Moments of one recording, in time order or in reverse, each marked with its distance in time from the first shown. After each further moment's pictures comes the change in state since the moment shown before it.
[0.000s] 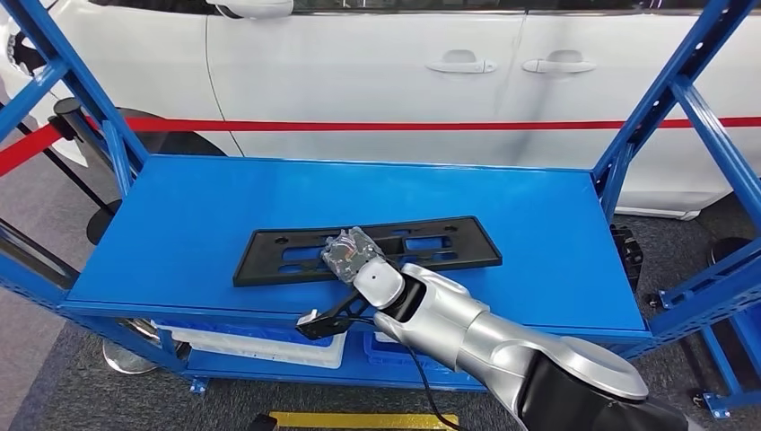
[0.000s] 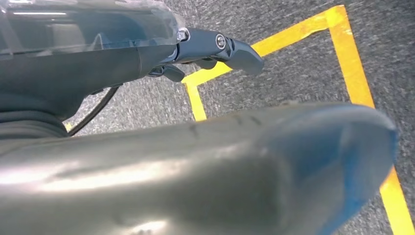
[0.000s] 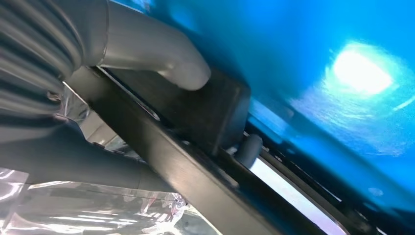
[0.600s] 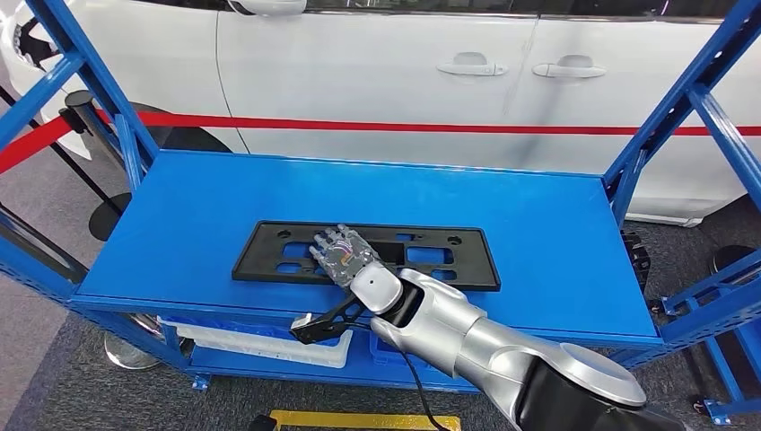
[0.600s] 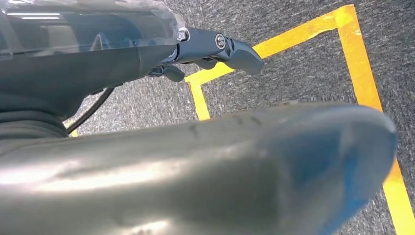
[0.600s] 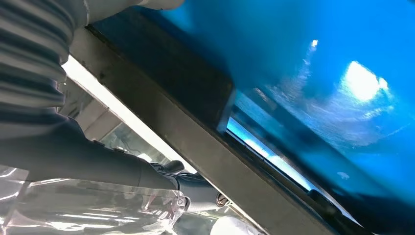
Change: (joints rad) left arm 0.004 -0.005 0.004 0.000 -0.002 0.000 0.011; right arm 0.025 -0.002 -0.021 -0.006 0.002 -0.019 0.011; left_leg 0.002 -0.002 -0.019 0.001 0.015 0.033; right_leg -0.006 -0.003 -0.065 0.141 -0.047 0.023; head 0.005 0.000
